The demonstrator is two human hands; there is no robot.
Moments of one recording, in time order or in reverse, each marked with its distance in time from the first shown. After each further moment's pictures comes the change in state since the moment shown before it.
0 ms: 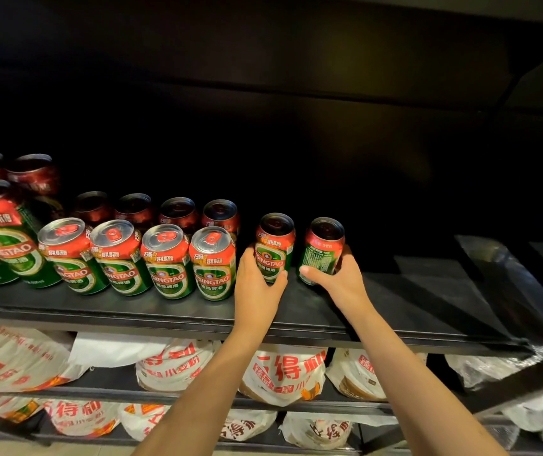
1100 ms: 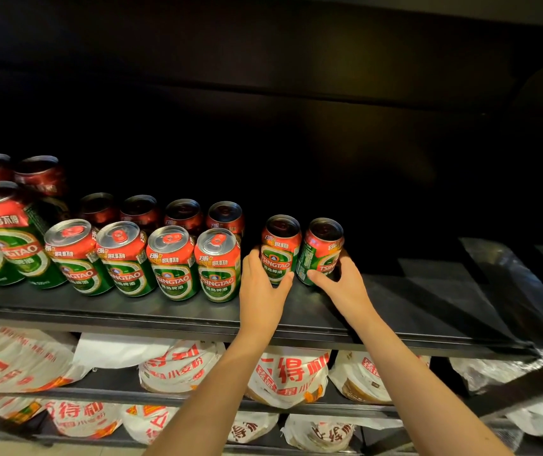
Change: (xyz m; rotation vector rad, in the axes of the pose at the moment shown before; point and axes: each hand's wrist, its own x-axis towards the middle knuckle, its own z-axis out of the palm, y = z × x) left_hand -0.001 0.001 0.001 0.065 -0.001 -0.009; right_hand -0.005 -0.001 0.003 -0.179 0.004 -0.064
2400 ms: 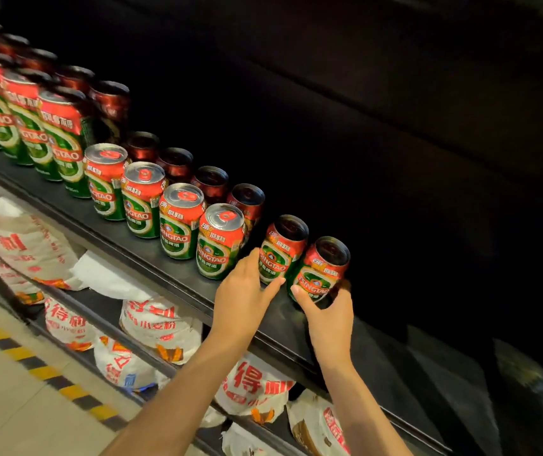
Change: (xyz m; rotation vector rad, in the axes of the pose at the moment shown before) left_hand -0.015 0.008 0.013 0.323 0.285 -0.052; right_hand 0.008 0.008 0.000 0.031 -0.069 -0.065
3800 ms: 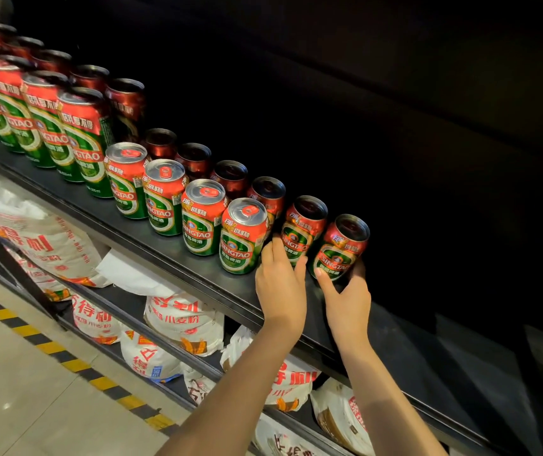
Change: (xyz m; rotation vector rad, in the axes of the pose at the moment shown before) left_hand 0.008 0.027 0.019 -0.009 0.065 -0.248; right_hand 0.014 0.004 0.020 -0.218 0.068 -0.031
